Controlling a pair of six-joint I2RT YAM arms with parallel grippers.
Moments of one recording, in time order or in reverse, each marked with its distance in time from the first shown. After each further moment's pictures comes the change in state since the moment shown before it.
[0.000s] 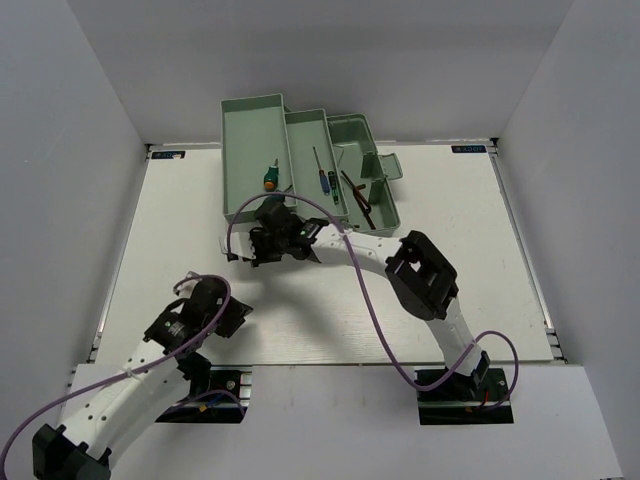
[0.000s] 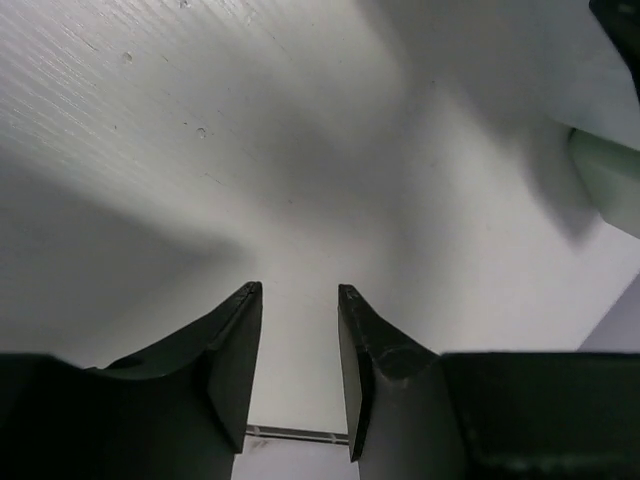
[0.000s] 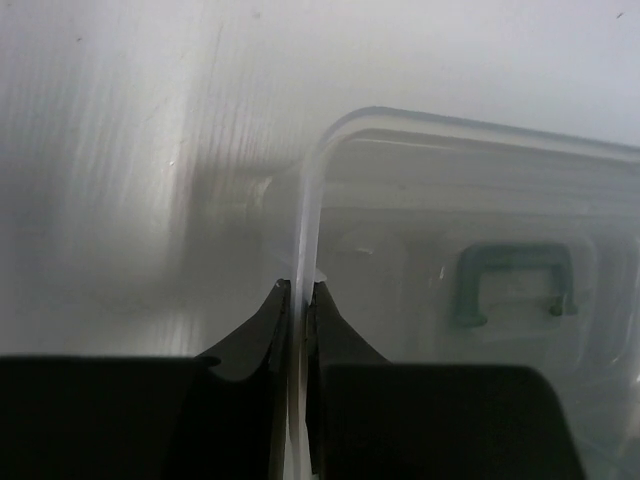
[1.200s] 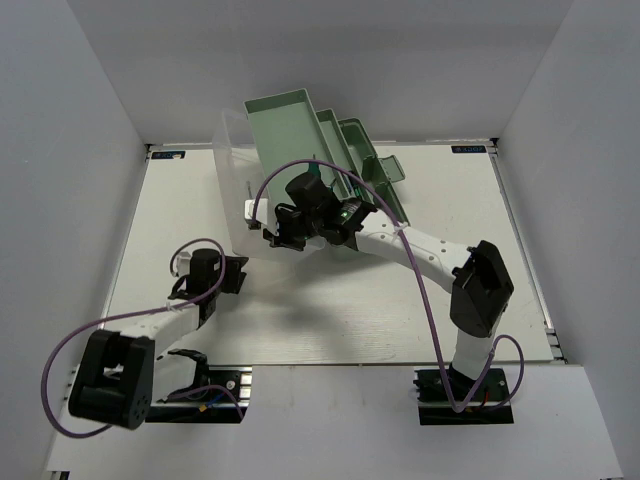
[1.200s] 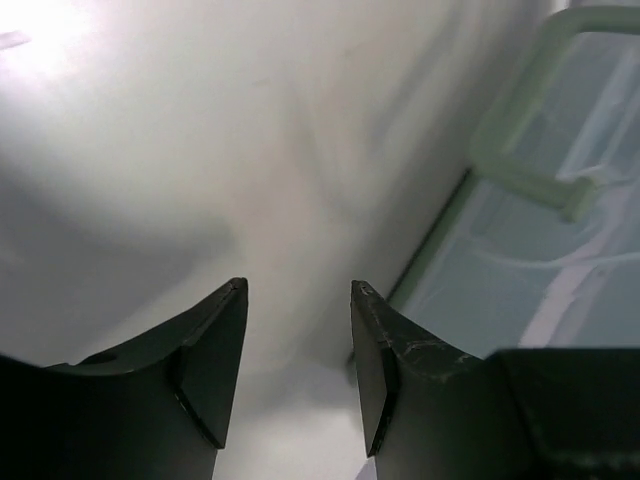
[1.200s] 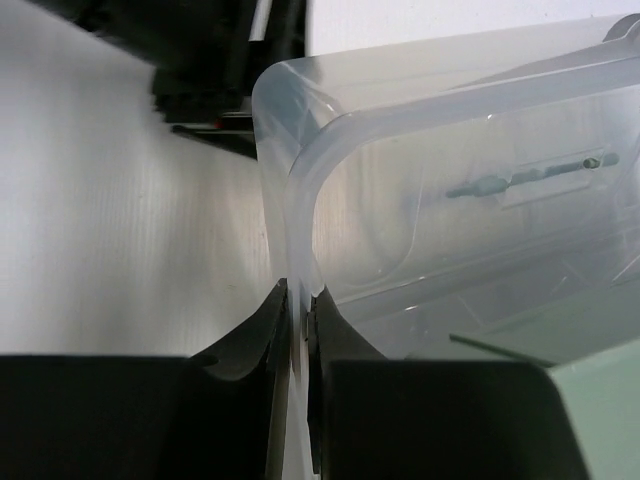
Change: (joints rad) left arm 0.317 0.544 -0.122 0.910 0.081 -0.142; right arm -0.059 -0.338 -0.081 -0.200 -0.101 0.273
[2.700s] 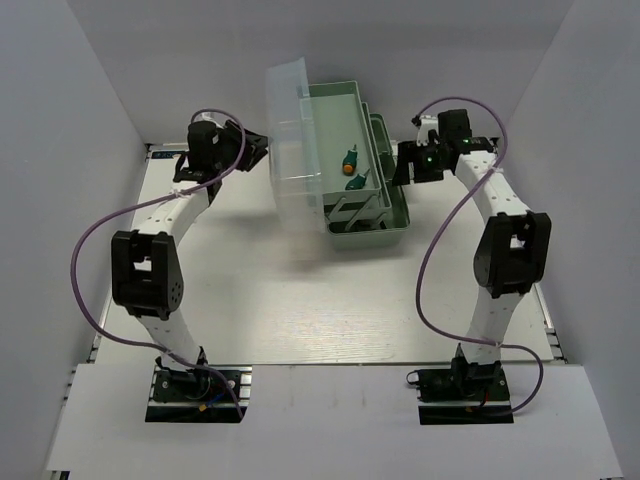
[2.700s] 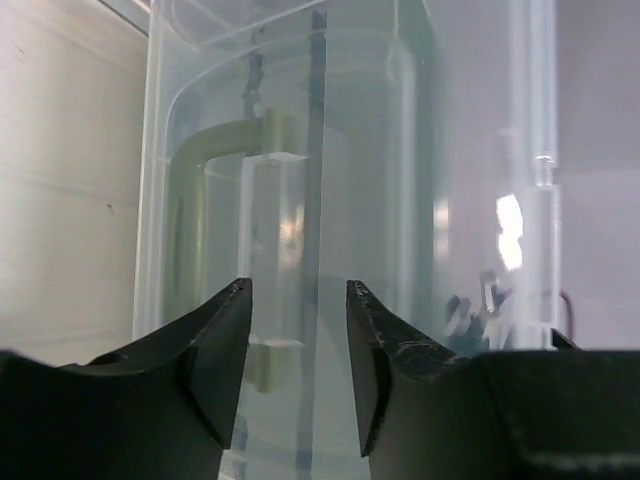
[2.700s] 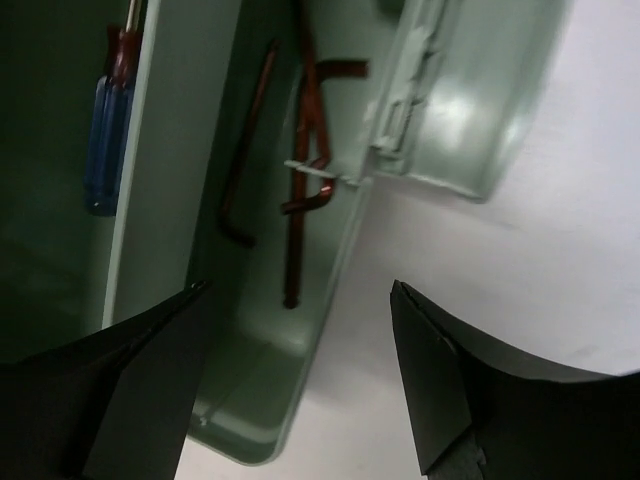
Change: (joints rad) left arm 0.086 0.642 1.111 -0.061 0.431 0.421; right arm -0.824 0.108 0.159 -0.260 0.050 0.539
